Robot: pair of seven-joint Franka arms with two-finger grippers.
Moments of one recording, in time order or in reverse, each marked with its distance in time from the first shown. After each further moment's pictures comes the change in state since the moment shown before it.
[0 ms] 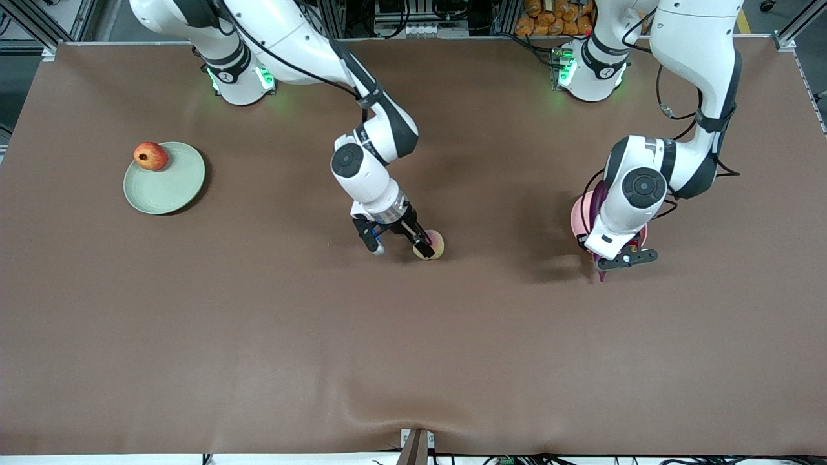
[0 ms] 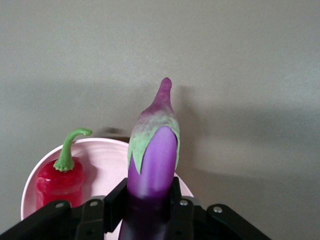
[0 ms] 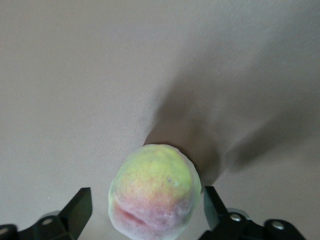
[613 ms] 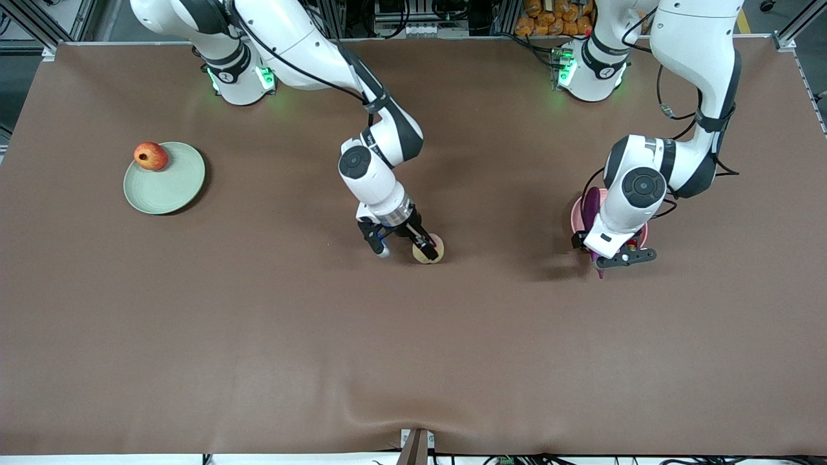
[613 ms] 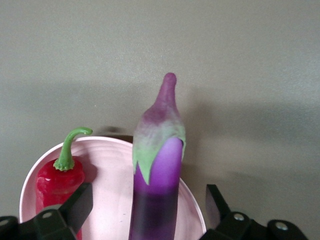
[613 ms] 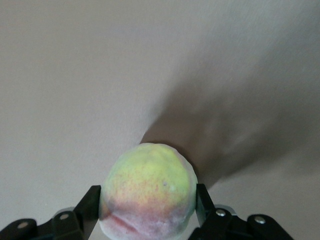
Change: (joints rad) left arm 0.000 -0.005 -0.005 -0.005 0.000 0.000 0.016; right arm 0.022 0.014 -0.055 0.050 -0.006 -0.087 0.000
